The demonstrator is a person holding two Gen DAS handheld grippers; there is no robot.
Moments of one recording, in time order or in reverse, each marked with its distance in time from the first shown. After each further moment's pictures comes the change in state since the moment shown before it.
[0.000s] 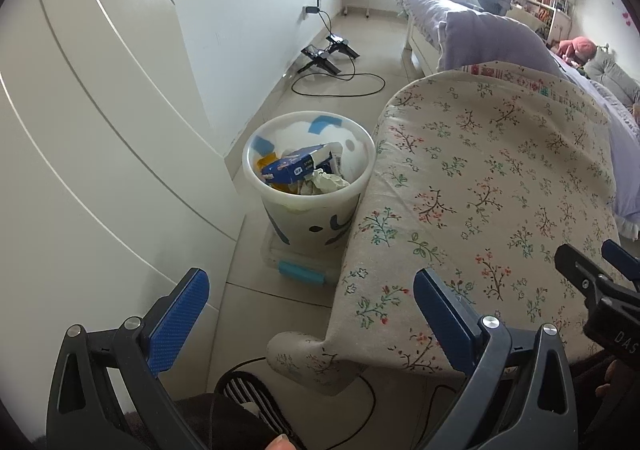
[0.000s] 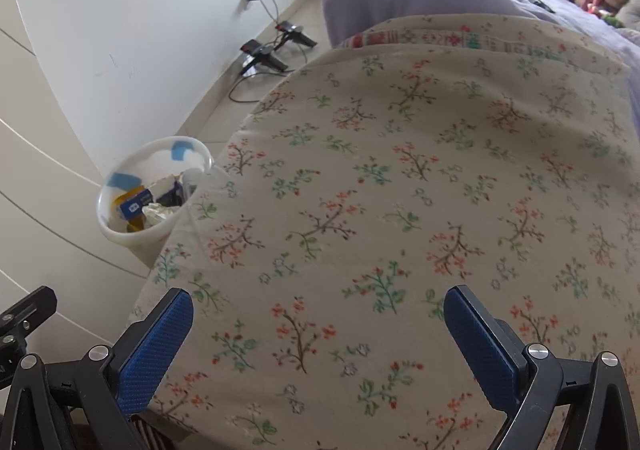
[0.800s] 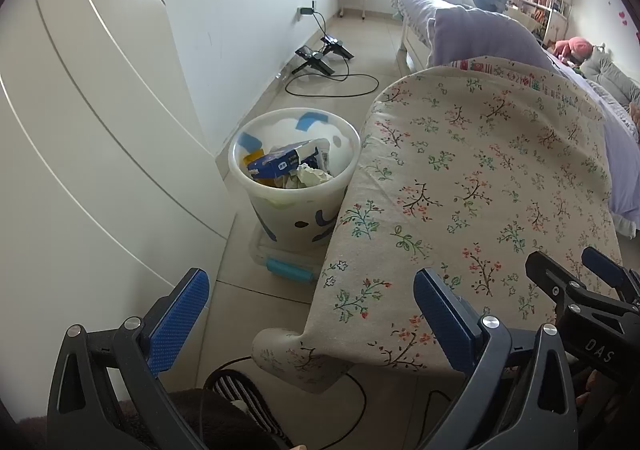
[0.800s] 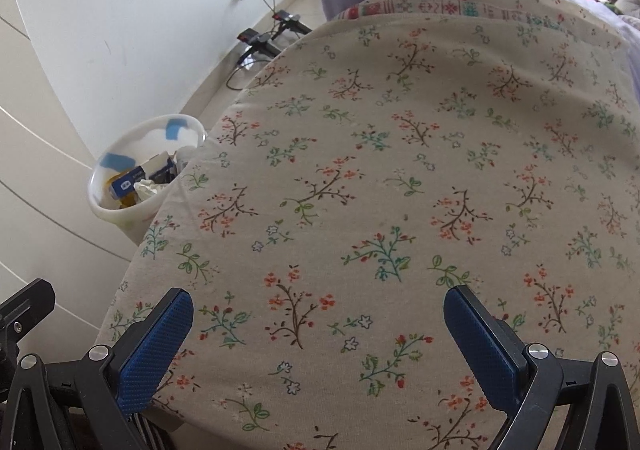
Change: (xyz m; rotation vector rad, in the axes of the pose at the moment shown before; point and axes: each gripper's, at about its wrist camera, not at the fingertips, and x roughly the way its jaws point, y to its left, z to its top) left arm 0.003 -0.015 -0.009 0.001 -0.007 -0.009; right arm 0.017 -0.006 -0.018 0.013 0.027 0.023
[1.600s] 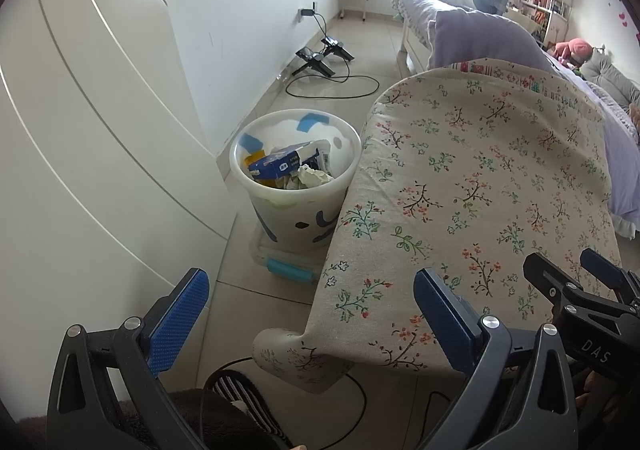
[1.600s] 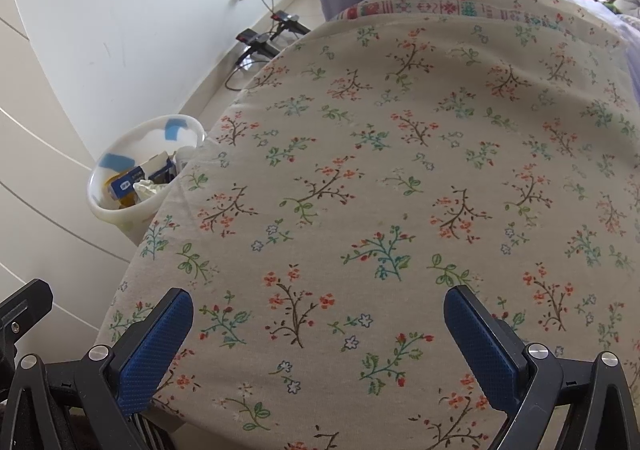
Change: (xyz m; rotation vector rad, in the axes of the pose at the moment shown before) left arm -0.001 0.002 -0.001 -0.002 -0.005 -0.001; right arm -0.002 0.000 -0.001 -0.002 -0.001 -0.003
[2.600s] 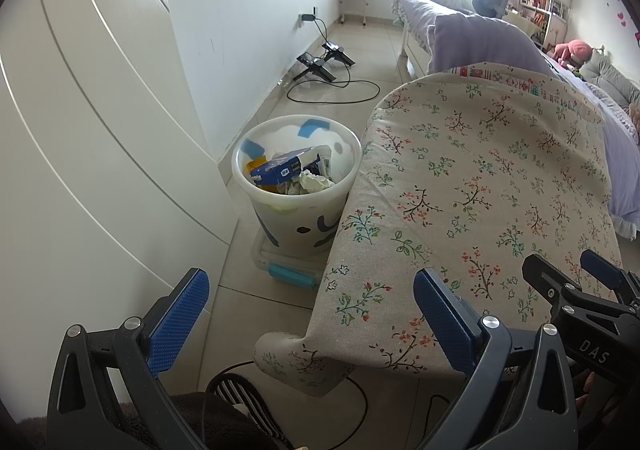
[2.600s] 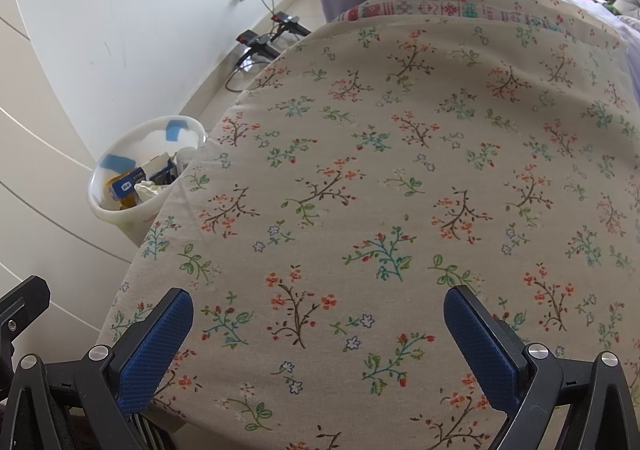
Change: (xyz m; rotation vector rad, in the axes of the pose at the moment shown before) left arm -0.005 -0.002 0.001 0.003 -0.018 0.007; right arm 0.001 0.000 0.001 0.001 -0.003 0.000
